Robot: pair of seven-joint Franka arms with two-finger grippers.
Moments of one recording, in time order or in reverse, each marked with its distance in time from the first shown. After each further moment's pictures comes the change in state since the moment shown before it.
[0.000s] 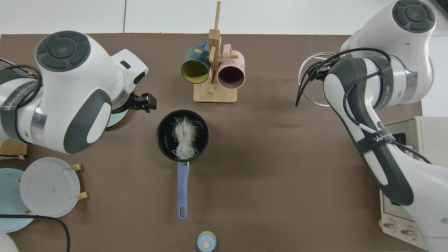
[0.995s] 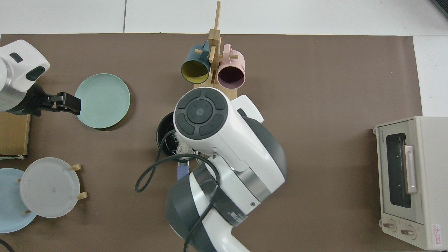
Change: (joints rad) left arm -0.038 -0.120 0.293 0.034 -0.093 -0.148 0.292; right arm 0.542 0.014 0.005 0.084 -0.029 -0.210 0.833
